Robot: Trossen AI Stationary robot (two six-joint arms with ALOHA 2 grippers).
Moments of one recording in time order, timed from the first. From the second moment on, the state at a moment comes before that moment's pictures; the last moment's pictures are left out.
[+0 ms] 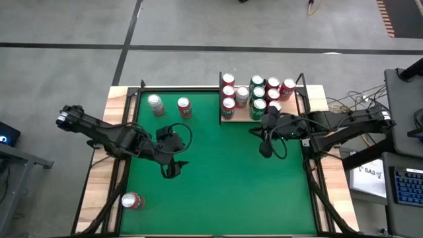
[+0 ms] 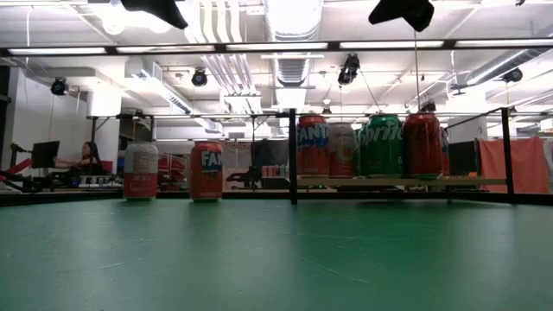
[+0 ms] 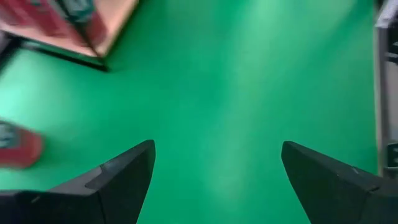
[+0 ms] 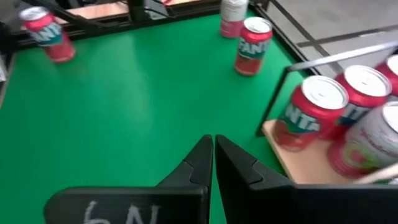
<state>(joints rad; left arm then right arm) -0.38 1.31 1.29 -0.89 -0.38 -0.57 0.14 1.08 1.09 -0.62 0.31 0.27</state>
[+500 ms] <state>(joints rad) 0.09 1.30 1.46 -1.35 -0.39 -0.60 0.16 1.08 1.11 -0.61 0.31 0.23</state>
